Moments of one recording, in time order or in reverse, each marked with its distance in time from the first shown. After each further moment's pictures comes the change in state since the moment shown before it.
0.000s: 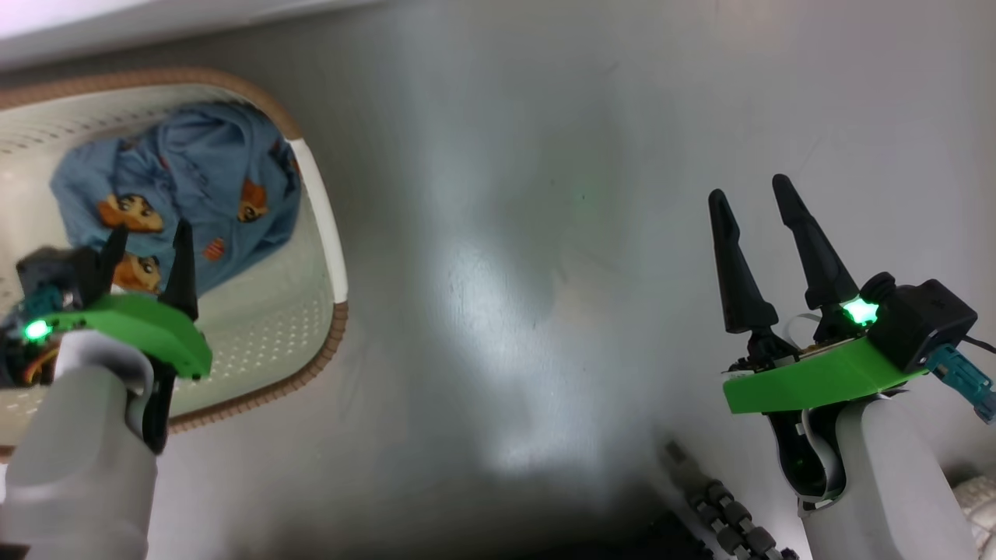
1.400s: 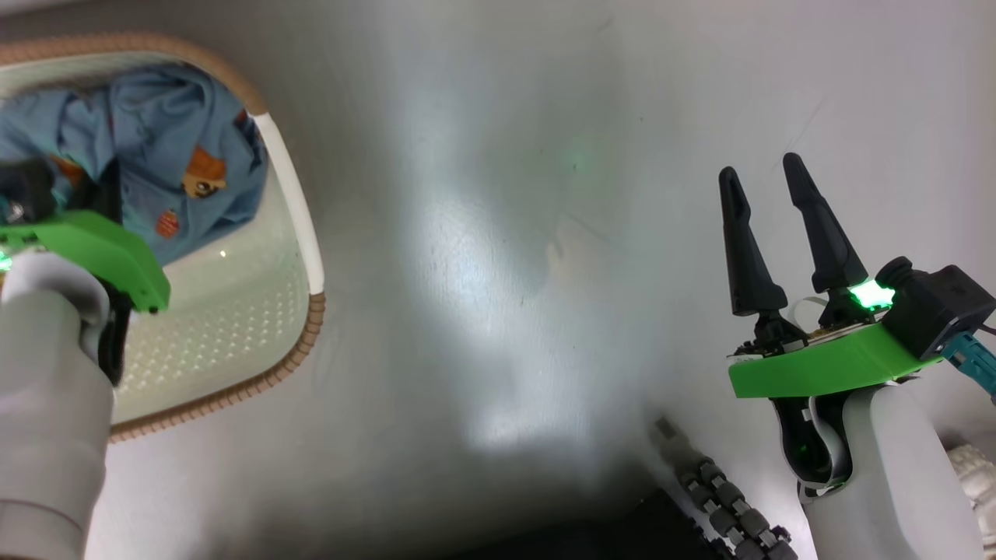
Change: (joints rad) left arm -0.277 0.038 -0.167 0.280 -0.087 0.000 0.010; right arm -0.024 0.002 -0.007 -0.017 0.031 0.000 0.000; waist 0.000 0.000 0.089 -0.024
